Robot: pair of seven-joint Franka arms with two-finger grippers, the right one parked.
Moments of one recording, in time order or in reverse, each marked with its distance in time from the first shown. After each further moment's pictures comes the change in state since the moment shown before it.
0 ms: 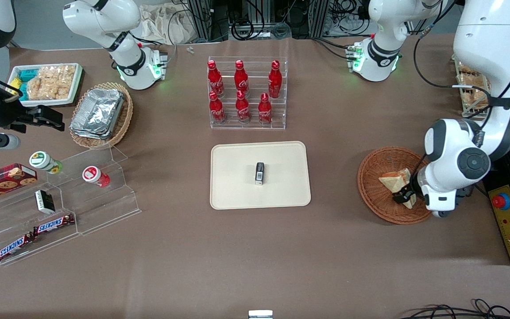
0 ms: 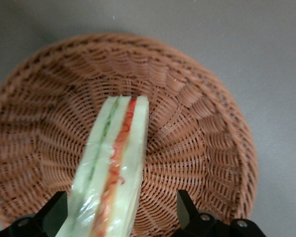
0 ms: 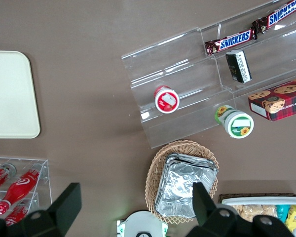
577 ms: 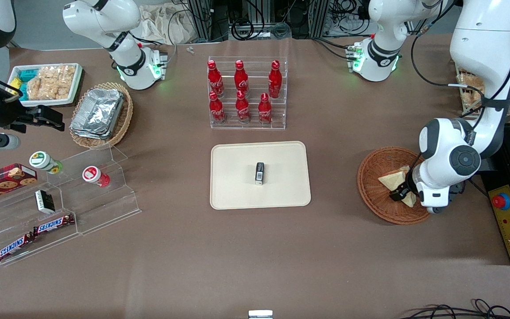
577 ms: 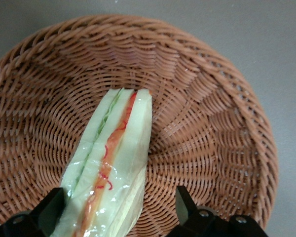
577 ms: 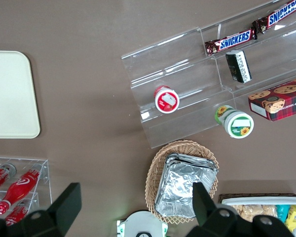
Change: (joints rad) arm 0.000 0.000 0.004 -0.025 0.000 0.032 -0.003
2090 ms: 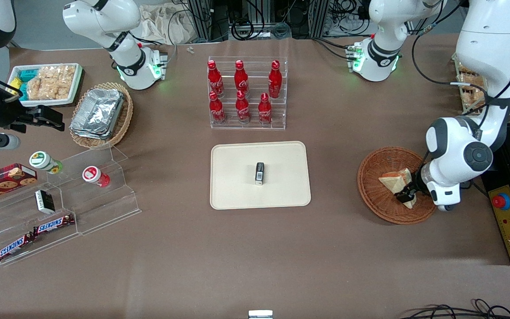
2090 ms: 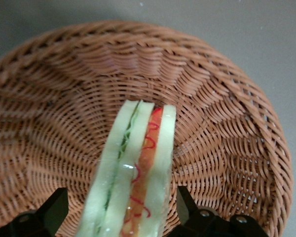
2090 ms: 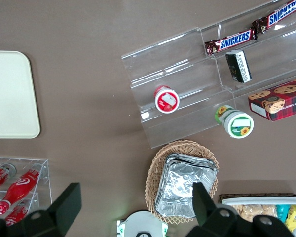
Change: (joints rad) arm 0.056 0.014 -0.005 -0.057 -0.075 0.110 -0.013
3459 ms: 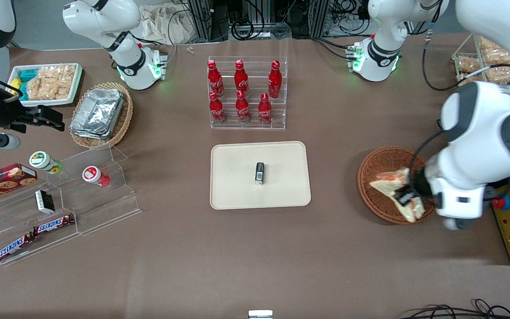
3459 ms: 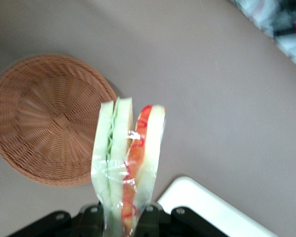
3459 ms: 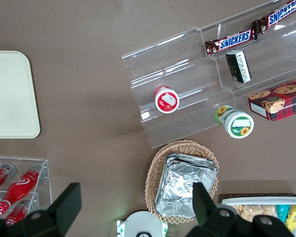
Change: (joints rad) arm -0.251 0.014 -0.061 0.731 0.001 -0.696 0.006
